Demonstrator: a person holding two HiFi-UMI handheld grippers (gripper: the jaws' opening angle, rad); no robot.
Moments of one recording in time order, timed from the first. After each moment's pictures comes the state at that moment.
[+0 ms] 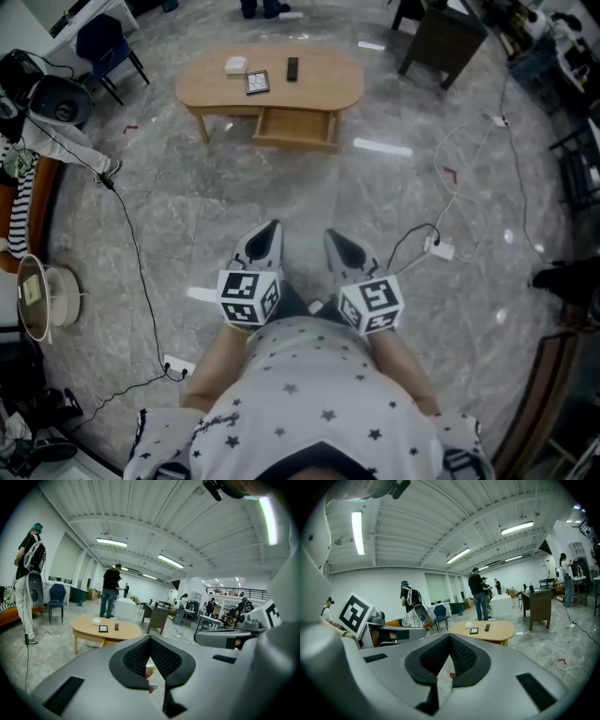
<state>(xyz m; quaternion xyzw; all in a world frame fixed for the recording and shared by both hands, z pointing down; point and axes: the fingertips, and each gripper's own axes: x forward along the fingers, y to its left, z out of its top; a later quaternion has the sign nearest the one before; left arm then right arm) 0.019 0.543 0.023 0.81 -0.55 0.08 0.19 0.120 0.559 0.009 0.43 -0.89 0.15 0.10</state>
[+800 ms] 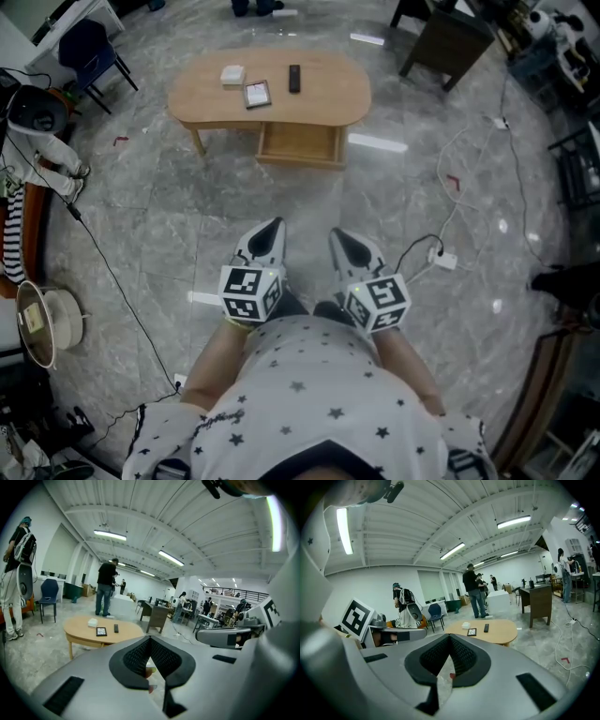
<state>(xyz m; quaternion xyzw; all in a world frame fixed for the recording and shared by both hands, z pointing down) -0.035 0.408 0.035 0.83 -0.52 0.08 0.21 0.069 0.430 0.015 0.44 -0.87 0.18 0.10</state>
